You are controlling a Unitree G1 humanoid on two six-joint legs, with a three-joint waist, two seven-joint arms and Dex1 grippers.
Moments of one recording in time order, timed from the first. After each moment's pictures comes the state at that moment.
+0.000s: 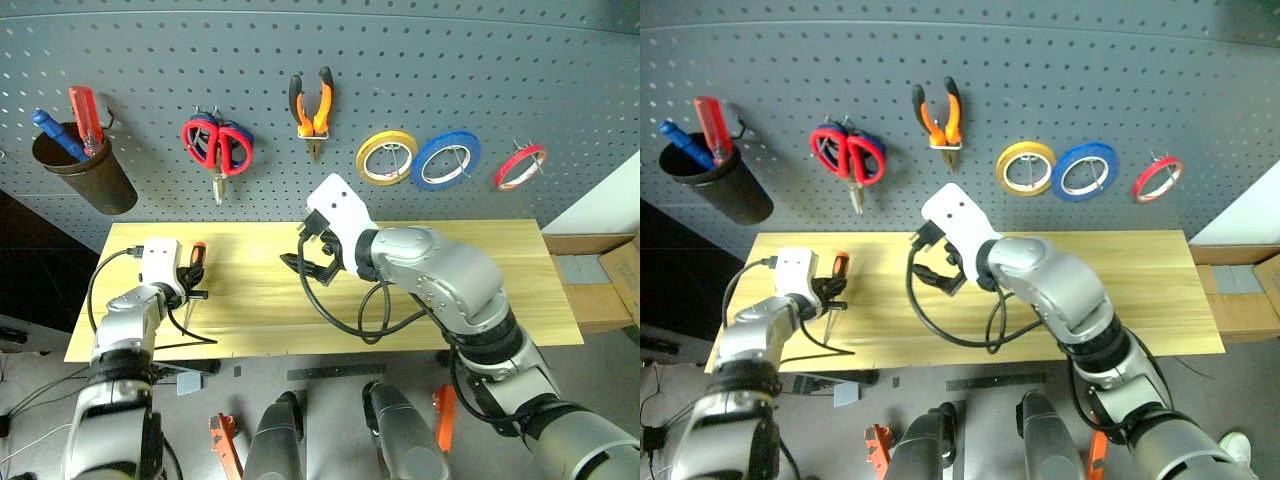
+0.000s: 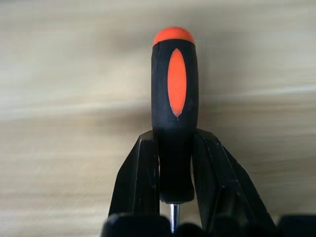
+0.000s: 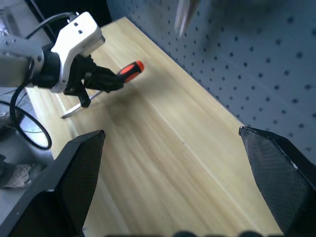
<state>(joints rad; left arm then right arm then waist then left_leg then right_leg) -0.40 0.55 0.24 0.46 -0.15 0.37 -0.41 -0.85 -0.19 0.35 -0.36 0.33 1.17 0.37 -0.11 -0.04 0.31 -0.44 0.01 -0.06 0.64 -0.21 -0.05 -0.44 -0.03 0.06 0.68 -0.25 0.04</state>
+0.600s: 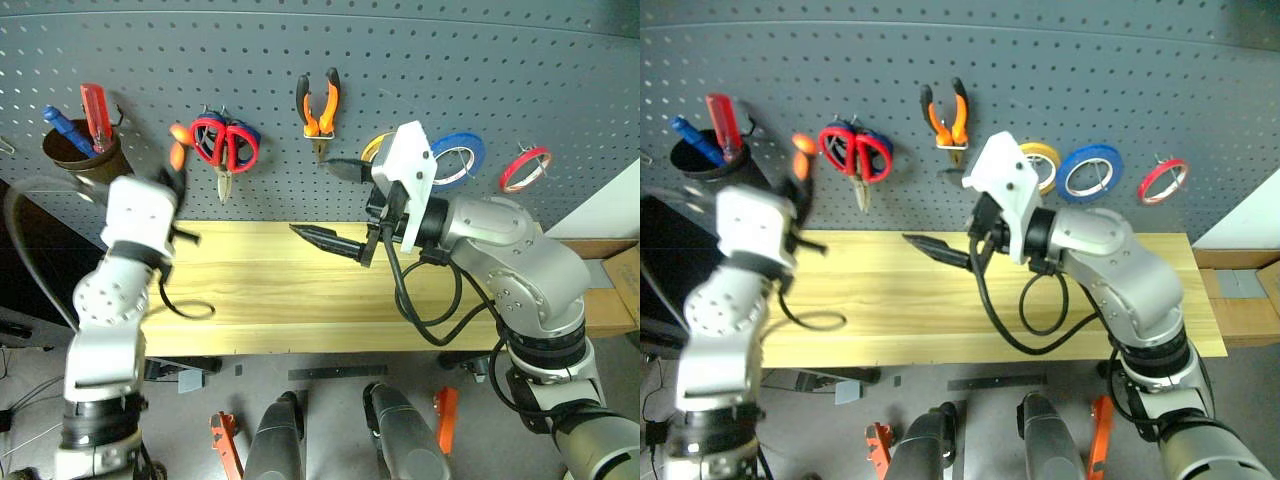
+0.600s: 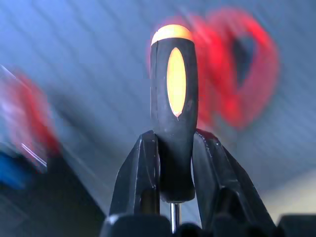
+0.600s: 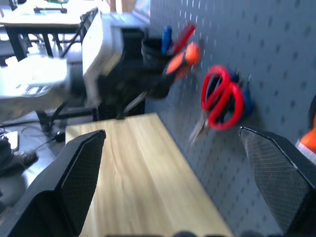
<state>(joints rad) -0.42 0.60 0.32 -0.21 0.00 0.12 -0.19 -0.83 -0.35 0.17 -0.49 0.44 0.79 0.65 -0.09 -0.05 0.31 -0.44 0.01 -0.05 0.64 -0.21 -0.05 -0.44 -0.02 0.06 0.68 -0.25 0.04</state>
